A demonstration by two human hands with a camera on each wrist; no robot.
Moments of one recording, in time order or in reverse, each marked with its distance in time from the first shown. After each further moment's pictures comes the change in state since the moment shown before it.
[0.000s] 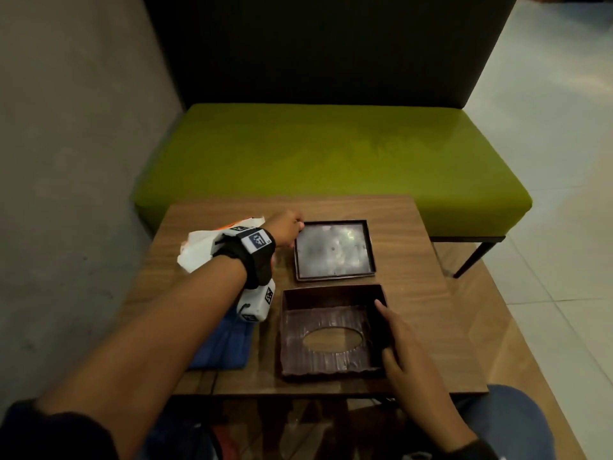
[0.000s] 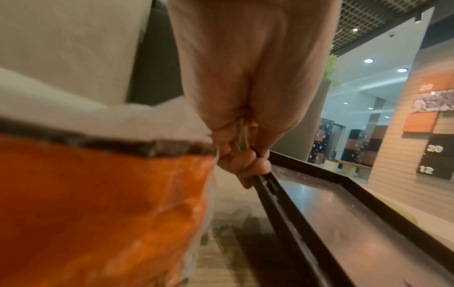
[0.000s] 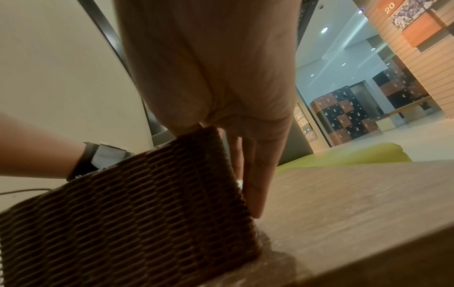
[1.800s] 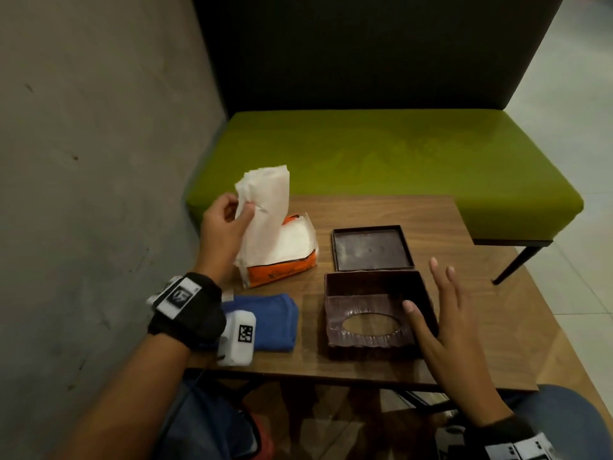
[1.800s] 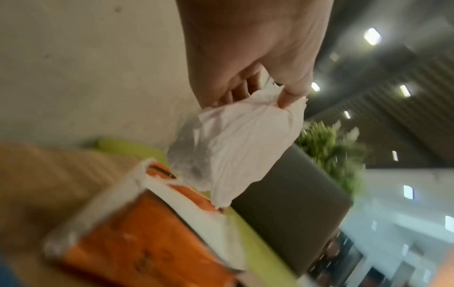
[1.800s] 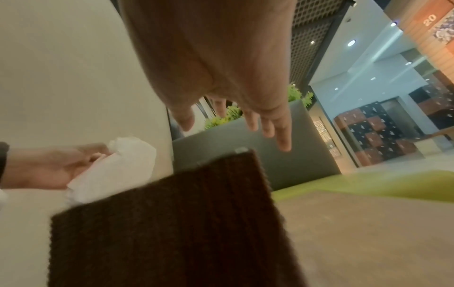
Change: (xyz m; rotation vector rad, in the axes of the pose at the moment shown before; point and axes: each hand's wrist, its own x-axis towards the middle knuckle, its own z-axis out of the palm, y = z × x) left_hand -0.152 -0.062 -0.071 -0.607 0.760 0.097; right_hand 0.003 -0.033 0.009 -0.005 0.297 -0.204
